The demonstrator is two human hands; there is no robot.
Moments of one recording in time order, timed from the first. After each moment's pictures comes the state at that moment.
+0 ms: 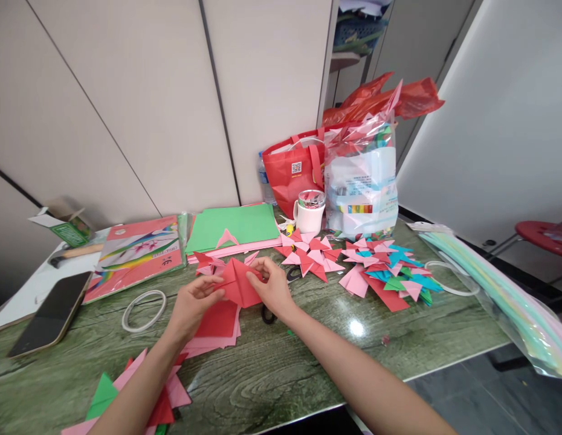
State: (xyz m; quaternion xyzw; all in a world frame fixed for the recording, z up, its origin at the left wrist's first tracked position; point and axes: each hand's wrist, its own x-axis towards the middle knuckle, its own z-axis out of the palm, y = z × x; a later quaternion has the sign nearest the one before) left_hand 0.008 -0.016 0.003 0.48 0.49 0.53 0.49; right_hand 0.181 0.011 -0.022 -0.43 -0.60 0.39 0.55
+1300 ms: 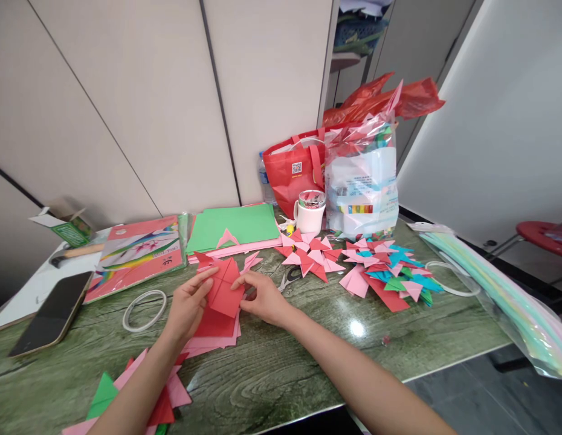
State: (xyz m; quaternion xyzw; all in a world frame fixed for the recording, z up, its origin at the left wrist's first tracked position) left_hand 0.005 -0.012 0.001 0.40 0.47 0.59 0.52; right_hand 0.176 0.000 -0.023 -0.33 -0.72 0.43 0.43
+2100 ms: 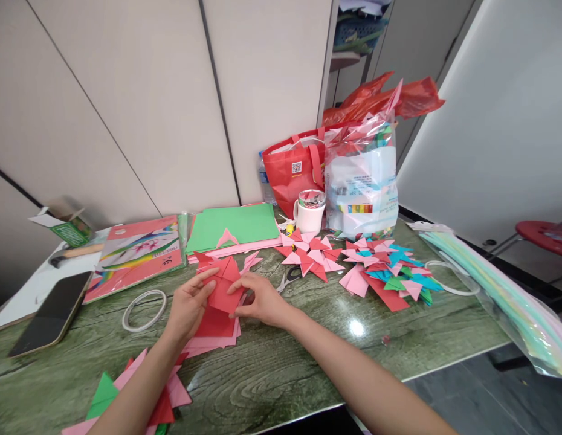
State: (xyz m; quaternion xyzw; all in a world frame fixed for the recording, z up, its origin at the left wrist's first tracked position) left_hand 0.006 -0.012 -0.003 0.43 0.46 0.59 0.50; right_hand 0.177 -0.001 -0.019 -0.32 -0.75 0.41 0.40
